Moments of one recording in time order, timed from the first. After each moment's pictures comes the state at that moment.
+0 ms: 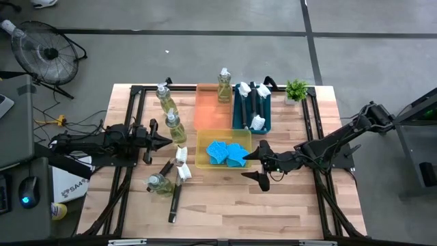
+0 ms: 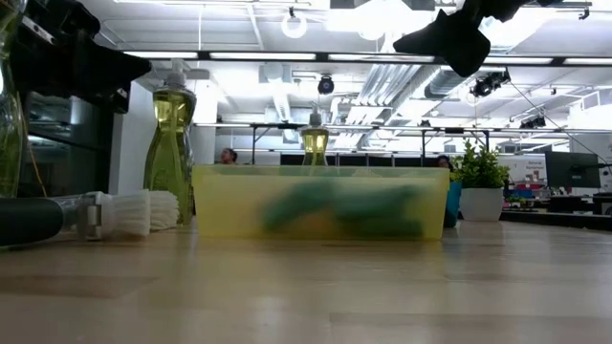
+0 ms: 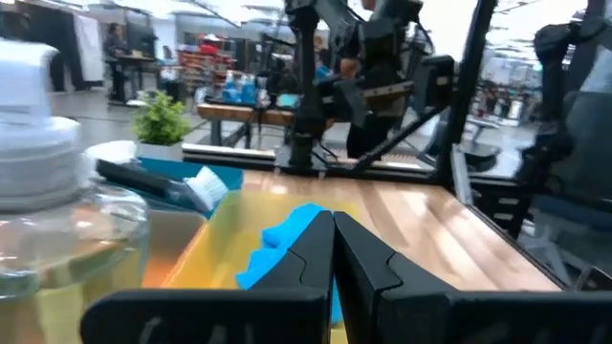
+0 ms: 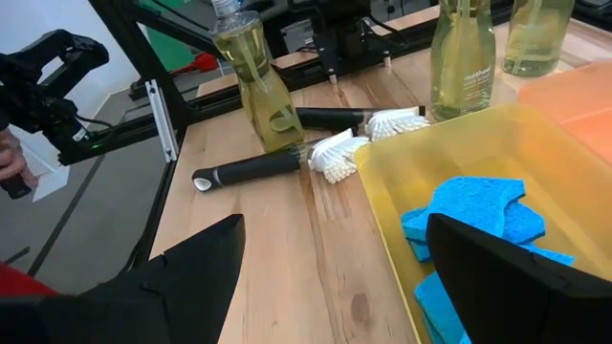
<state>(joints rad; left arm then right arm) 0.00 0.01 0.01 0.06 0.02 -0.10 0.43 1.24 0.70 0.16 0.39 0.49</state>
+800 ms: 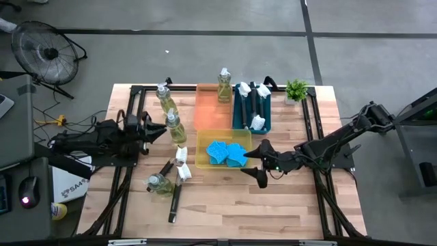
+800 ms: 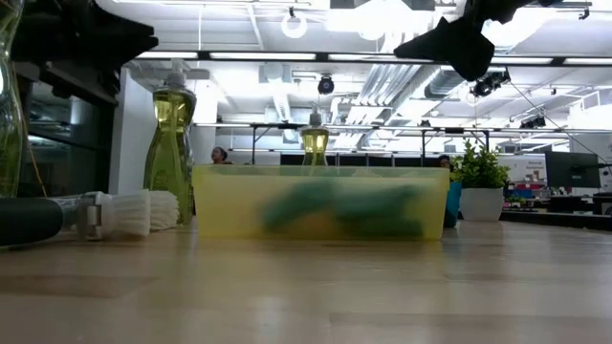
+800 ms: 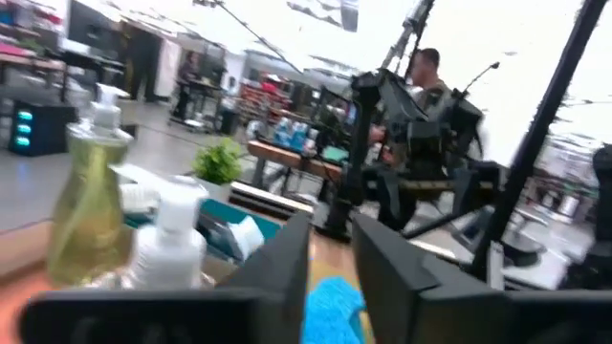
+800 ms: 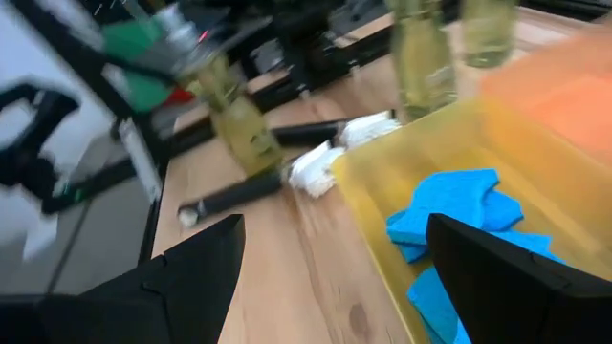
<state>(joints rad) 0.00 0.01 0.15 0.06 -0.19 -0.26 0.43 1.24 0.70 0.16 0.47 0.62</state>
